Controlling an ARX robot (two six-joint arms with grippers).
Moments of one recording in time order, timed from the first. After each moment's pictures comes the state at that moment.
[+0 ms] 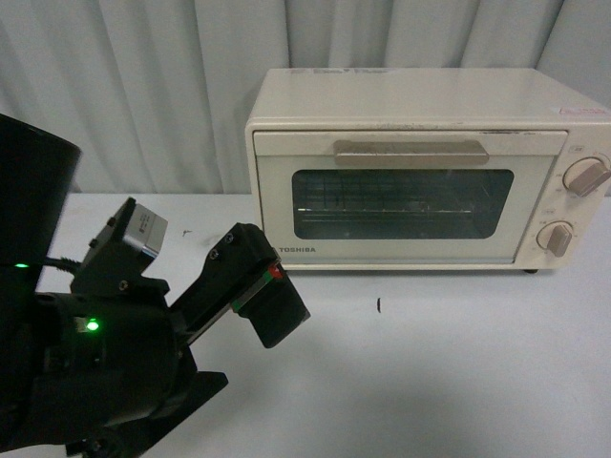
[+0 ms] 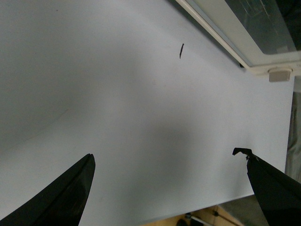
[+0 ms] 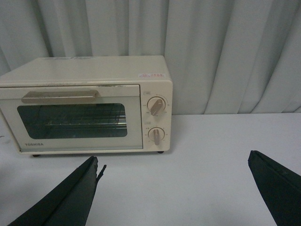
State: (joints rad) left arm -0.44 1.64 0.56 0.39 0.20 -0.94; right arm 0.00 0.00 0.01 0.00 0.00 -0.01
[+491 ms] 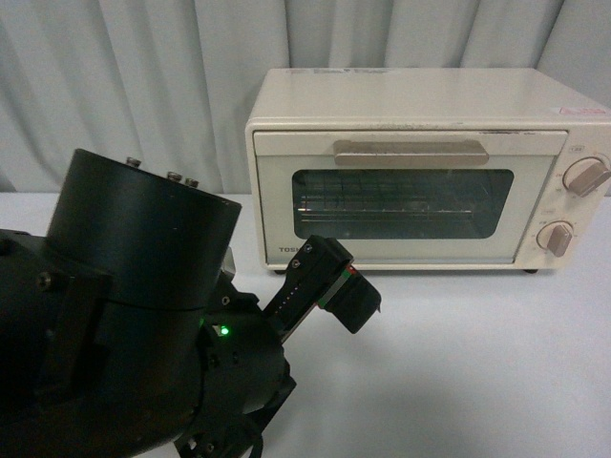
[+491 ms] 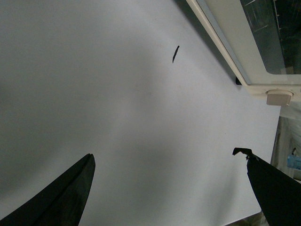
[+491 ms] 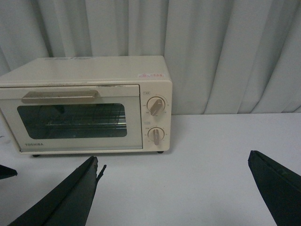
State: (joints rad) left arm -0.55 1.88 0.67 0.57 0.09 -1.17; right arm 0.00 0.00 0.01 0.00 0.00 -0.01
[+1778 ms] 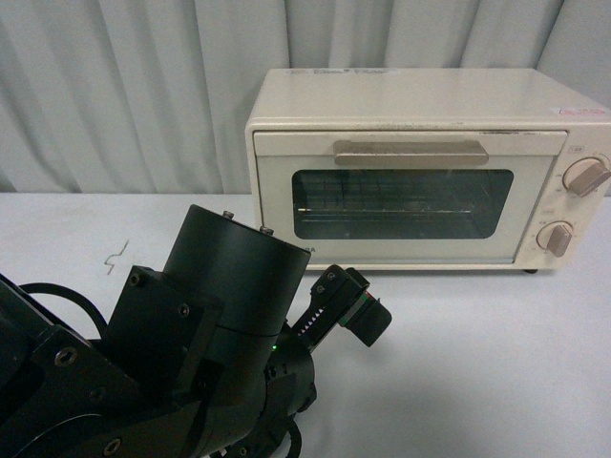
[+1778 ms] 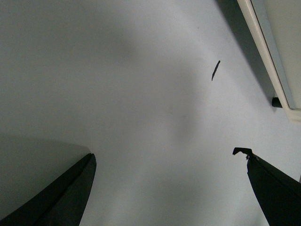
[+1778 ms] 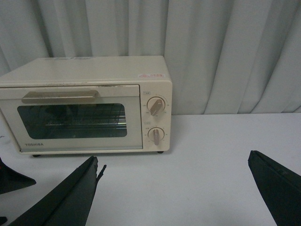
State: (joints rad) left arm -0.59 2.07 0.79 0.56 -0.02 -1.23; right arm 0.00 0.00 0.01 0.00 0.00 -0.01
